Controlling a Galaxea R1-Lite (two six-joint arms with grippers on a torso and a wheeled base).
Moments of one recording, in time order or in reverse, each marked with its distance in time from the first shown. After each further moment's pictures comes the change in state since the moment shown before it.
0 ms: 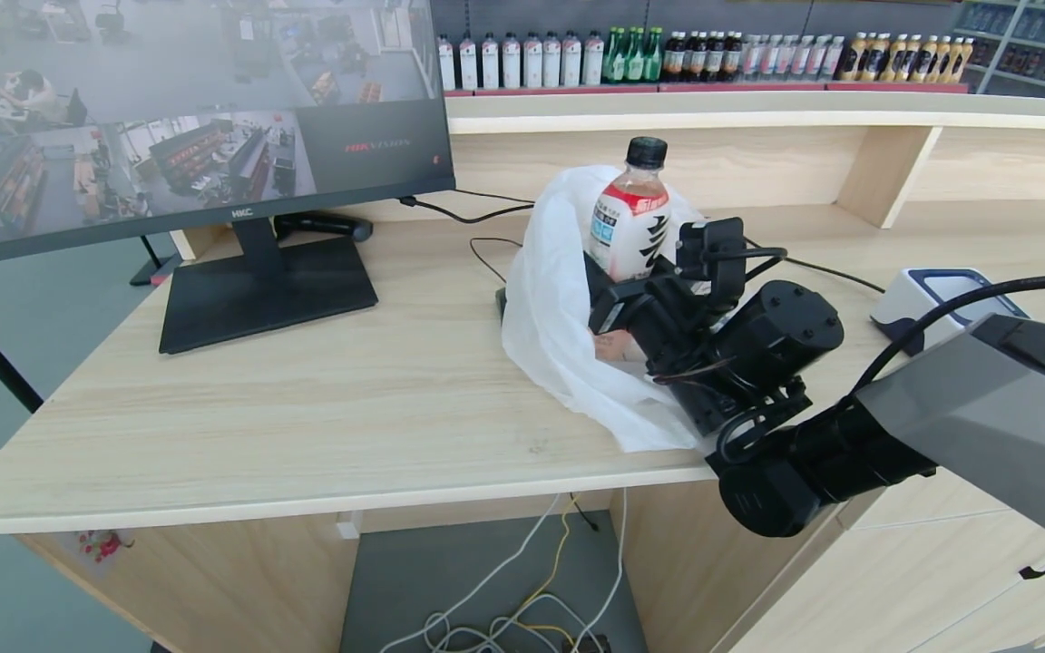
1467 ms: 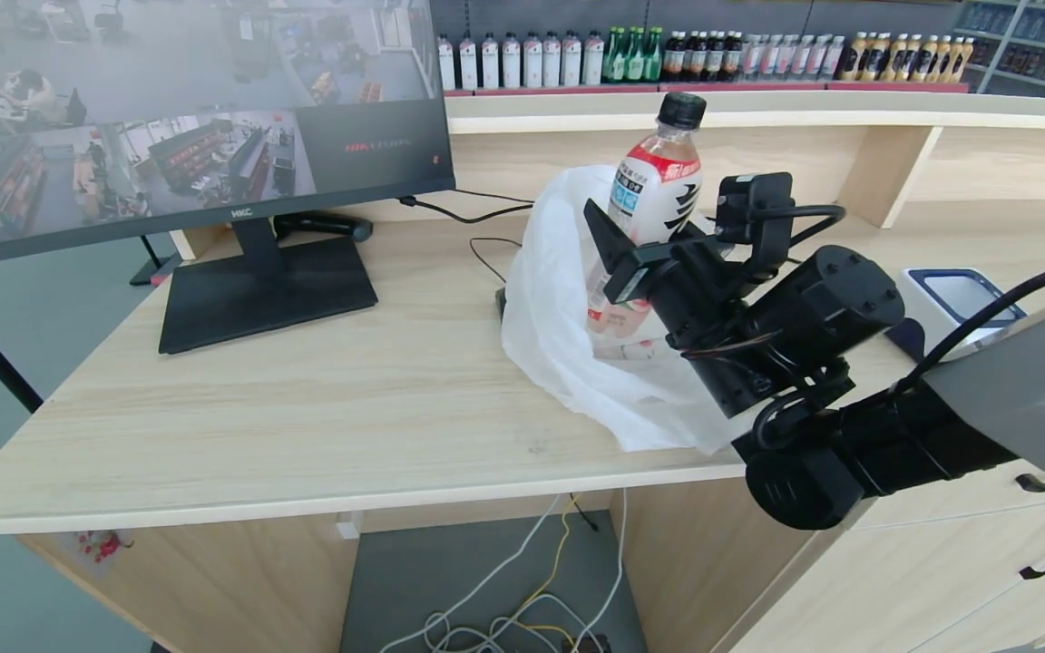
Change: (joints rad) left arm 0.001 0.000 0.000 0.000 0.000 0.000; right arm 0.012 -0.098 0.019 0.001 -0.004 -0.003
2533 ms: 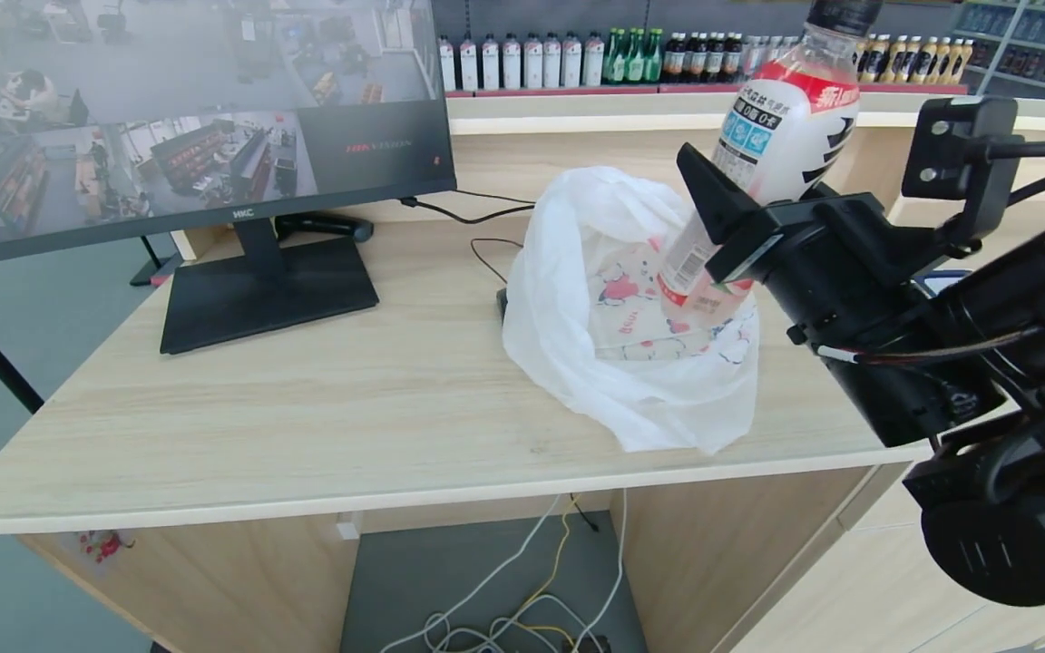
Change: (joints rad) left arm -0.001 0.000 0.000 0.000 0.000 0.002; right arm 0.004 -0.314 0.273 -0.001 -0.032 -0.023
